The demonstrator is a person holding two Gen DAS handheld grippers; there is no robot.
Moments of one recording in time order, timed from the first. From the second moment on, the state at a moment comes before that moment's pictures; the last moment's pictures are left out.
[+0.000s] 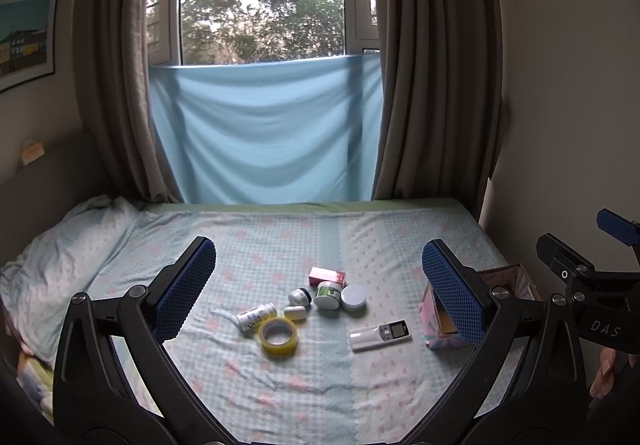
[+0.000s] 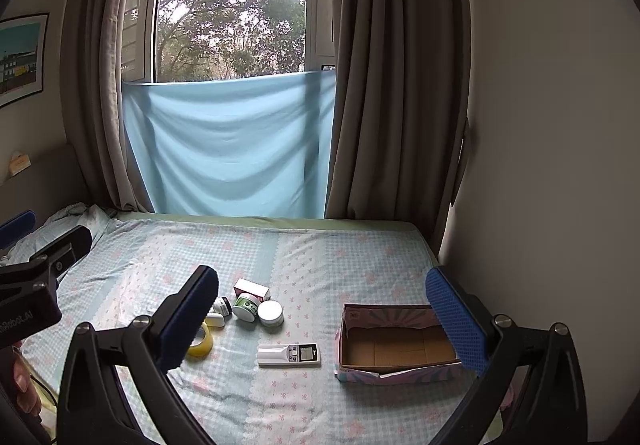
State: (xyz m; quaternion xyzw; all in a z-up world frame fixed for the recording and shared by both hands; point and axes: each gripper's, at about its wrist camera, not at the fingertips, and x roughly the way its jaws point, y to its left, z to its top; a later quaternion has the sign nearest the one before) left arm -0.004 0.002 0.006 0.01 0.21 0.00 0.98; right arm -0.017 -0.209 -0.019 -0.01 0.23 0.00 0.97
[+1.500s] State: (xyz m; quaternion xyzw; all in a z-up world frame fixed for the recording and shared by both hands) left arm 0.003 -0.001 0.001 0.01 0.22 -0.01 0.98; right arm -0.014 -0.209 -0.027 -0.01 0.22 0.00 0.98
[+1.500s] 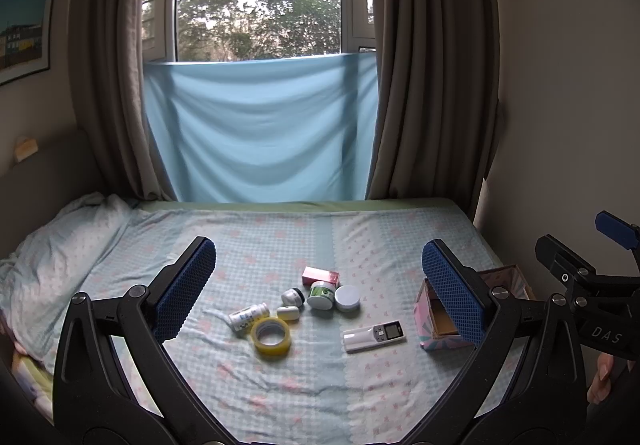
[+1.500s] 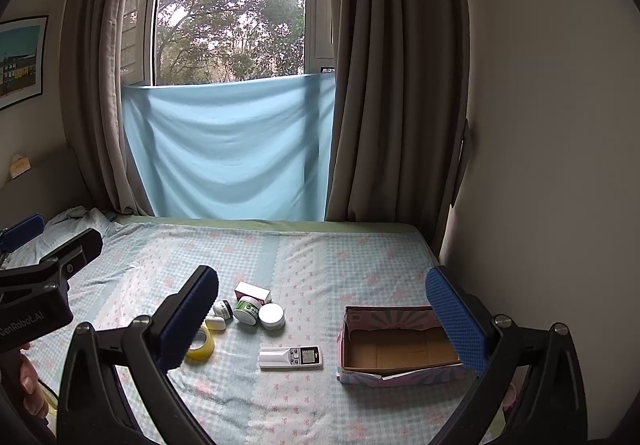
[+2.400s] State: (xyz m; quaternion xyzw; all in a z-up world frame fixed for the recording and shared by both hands) left arm 0.008 -0.003 0.000 0.01 0.22 -0.01 0.98; right arm -0.013 -0.211 -0.028 -0.01 0.22 0.00 0.98
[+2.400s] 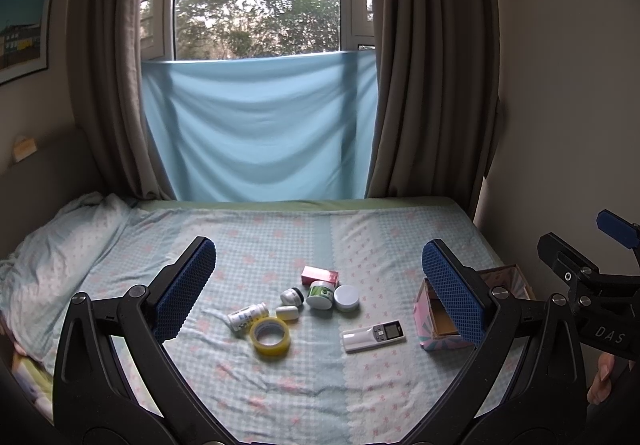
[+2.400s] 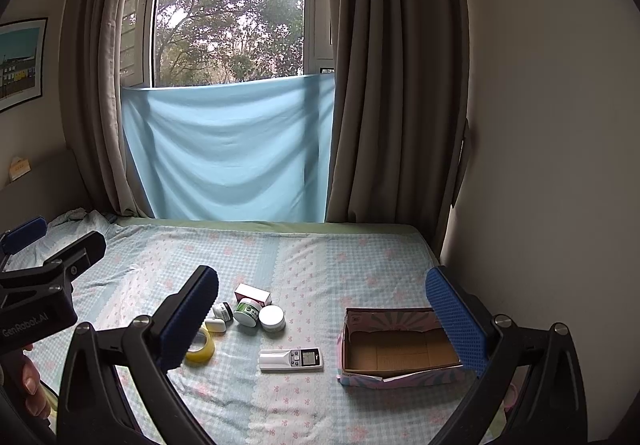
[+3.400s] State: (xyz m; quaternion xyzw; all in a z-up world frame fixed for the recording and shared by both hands) left arm 0.173 0.160 -0.145 0.03 0.43 0.00 0.90; right arm 0.144 -0.119 -0.135 0.01 0.37 0.02 0.93
